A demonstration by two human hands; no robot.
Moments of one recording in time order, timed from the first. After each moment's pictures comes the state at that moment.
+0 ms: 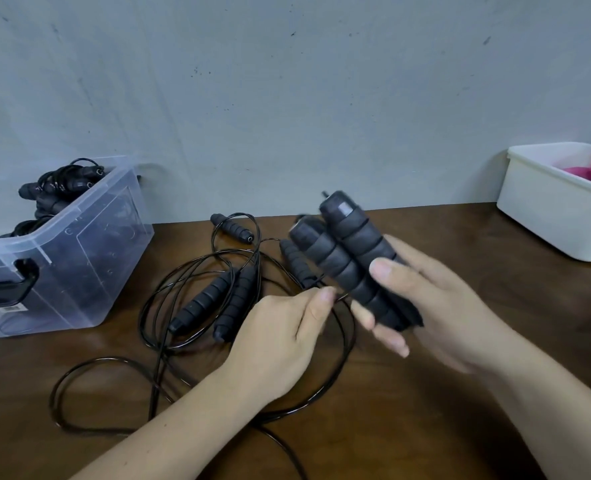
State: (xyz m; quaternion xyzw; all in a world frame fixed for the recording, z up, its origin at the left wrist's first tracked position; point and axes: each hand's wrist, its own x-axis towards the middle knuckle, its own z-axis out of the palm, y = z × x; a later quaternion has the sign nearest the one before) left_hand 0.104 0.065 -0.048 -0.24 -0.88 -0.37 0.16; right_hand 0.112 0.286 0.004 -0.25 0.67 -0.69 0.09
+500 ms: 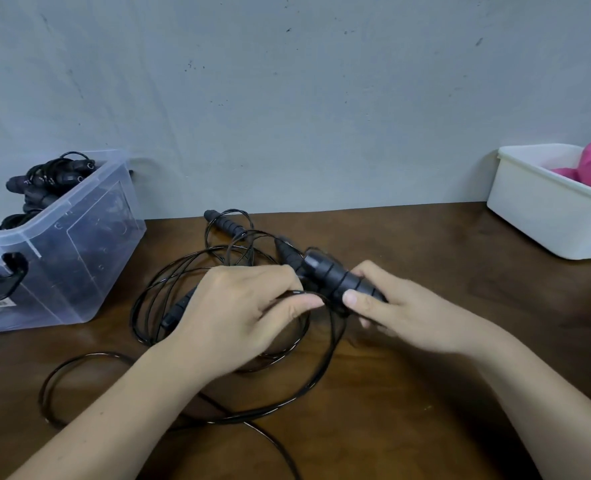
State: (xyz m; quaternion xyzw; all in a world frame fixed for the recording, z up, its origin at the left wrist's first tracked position) left_hand 0.097 0.029 -0.010 -0.36 -0.85 -0.25 0.28; right_hand 0.086 0.307 -0.022 -0.18 0.91 -0.37 0.11
